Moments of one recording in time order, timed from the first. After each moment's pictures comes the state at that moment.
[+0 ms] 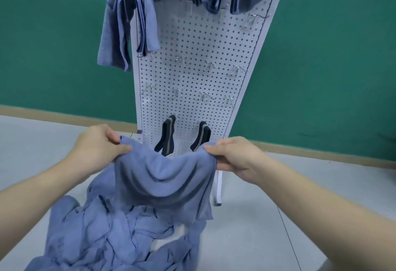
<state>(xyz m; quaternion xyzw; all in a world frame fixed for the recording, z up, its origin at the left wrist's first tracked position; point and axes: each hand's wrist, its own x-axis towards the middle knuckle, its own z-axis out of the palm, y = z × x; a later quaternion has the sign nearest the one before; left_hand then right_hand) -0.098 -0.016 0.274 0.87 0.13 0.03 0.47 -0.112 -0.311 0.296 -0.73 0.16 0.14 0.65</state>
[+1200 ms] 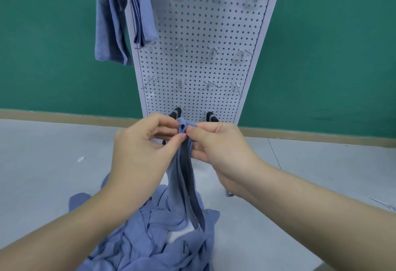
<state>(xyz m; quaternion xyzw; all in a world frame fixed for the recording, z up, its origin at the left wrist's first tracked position) -0.161 -0.100 0.300 0.78 -0.08 0.21 0.58 -0.151 -0.244 0.312 -0.67 0.05 0.06 0.74</state>
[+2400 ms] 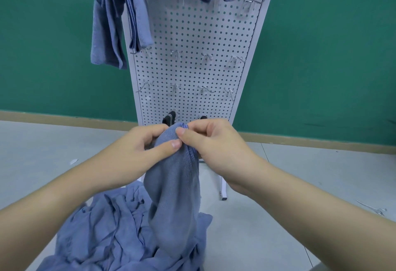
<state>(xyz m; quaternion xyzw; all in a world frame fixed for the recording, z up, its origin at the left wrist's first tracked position) -0.141 -0.072 0.312 0.80 -0.24 -0.09 0.54 -0.160 -0.261 0.330 -0.78 -0.06 0.06 0.62</state>
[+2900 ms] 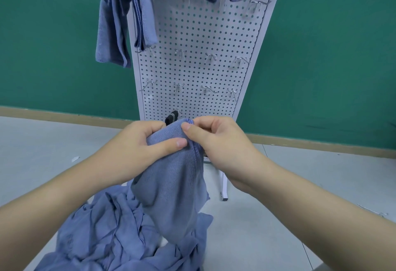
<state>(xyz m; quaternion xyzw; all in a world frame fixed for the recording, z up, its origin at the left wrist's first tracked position) -0.133 -0.066 0.309 0.83 -0.19 -0.04 0.51 -0.154 -0.260 0.330 -0.77 -0.07 0.04 0.63</state>
